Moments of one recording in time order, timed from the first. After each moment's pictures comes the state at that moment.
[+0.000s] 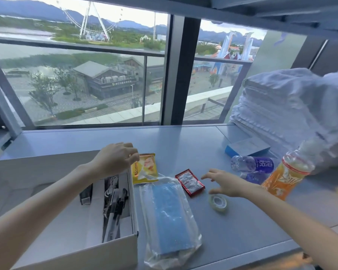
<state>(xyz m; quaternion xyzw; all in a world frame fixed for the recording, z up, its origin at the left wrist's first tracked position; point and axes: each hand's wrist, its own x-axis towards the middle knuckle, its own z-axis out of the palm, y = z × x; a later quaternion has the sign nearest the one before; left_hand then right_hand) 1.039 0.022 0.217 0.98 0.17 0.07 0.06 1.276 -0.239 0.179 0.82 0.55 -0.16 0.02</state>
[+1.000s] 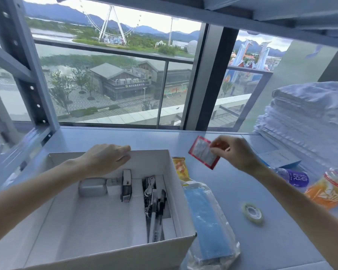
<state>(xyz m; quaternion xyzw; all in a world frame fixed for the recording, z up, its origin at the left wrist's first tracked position) 0.936 0.100 0.213 0.98 0.18 0.11 -0.01 1.195 -0.150 0.268 0.80 0.51 0.03 -0.31</state>
